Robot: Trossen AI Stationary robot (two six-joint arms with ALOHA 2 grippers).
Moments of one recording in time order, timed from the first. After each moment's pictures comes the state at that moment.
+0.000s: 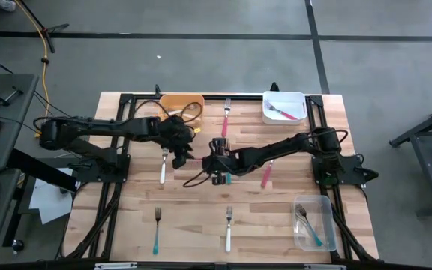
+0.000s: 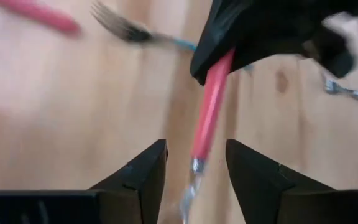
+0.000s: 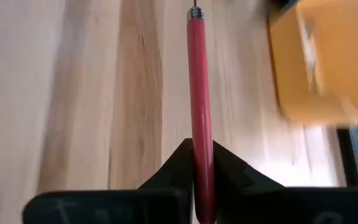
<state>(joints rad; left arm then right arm) 0.22 1.29 0.80 -0.39 0.20 -0.08 0.10 2.02 1.41 -0.32 0.48 -0.20</state>
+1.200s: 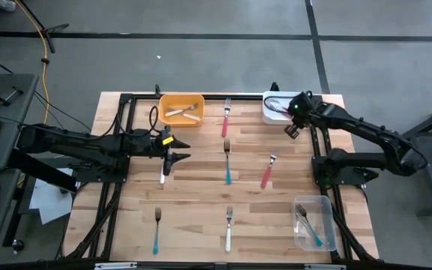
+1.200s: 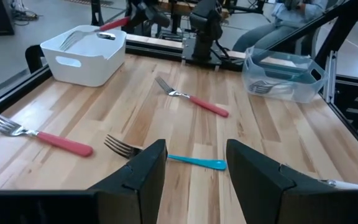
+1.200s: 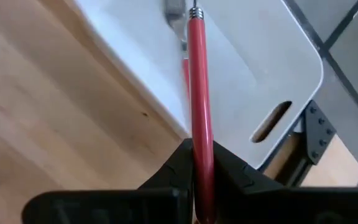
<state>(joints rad) 0.03 0.92 0.40 0.25 -0.05 -0.14 -0.75 1.04 0.71 -0.78 0.32 -0.11</state>
